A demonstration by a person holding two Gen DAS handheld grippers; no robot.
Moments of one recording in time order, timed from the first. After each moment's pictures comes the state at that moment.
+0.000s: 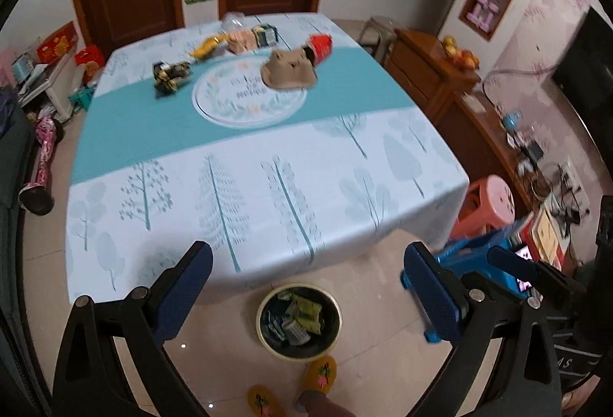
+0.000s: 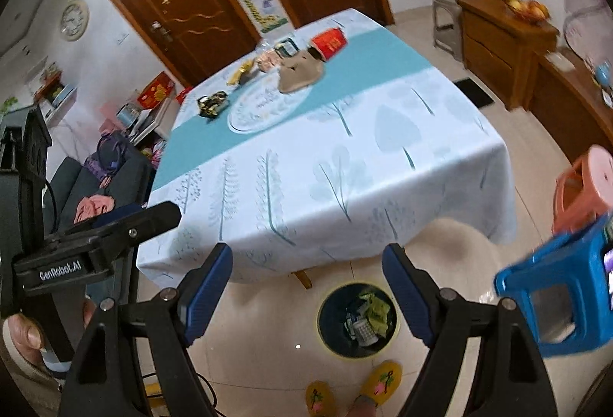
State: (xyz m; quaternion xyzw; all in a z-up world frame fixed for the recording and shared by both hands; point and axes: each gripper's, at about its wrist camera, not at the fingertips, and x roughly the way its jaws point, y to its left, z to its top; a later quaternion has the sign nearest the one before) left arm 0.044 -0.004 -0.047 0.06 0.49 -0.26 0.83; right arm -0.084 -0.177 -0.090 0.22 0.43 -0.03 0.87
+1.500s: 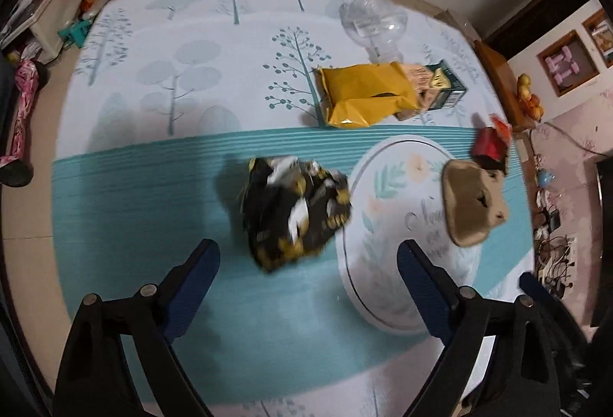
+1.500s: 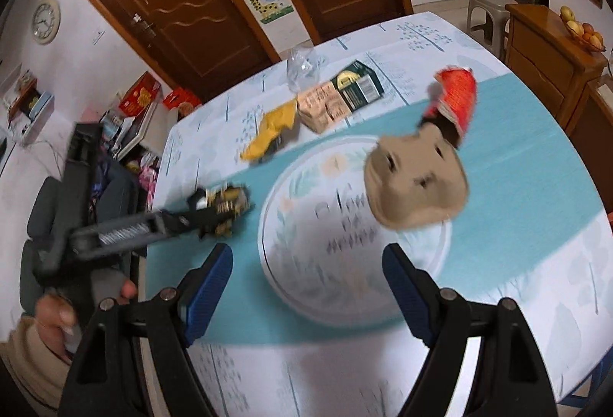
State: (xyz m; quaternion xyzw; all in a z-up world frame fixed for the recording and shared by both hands) left arm 0.448 0.033 -0.158 -0.01 0.63 -0.22 0.75; right arm 0.268 -0.136 -0.111 0.24 0.46 -0.05 0.85
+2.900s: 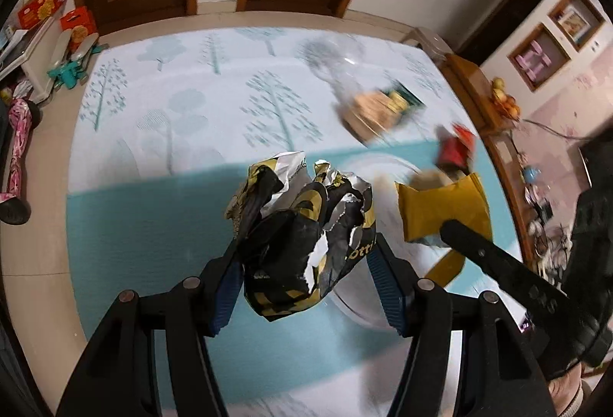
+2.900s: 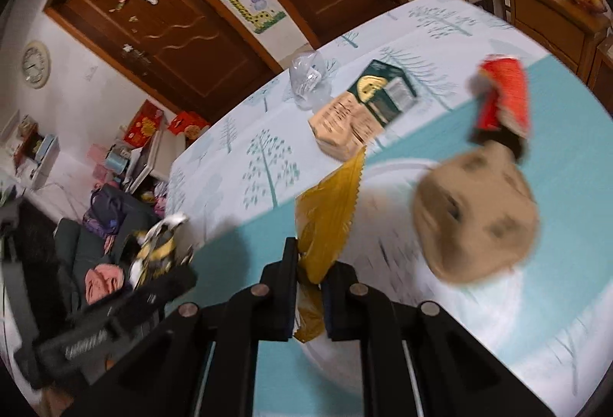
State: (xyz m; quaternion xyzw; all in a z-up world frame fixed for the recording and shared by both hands) left arm 0.409 0.036 -0.111 0.00 0.56 -0.27 0.78; right arm 0.299 -0.141 -0.126 0.30 0.44 -0.04 0.85
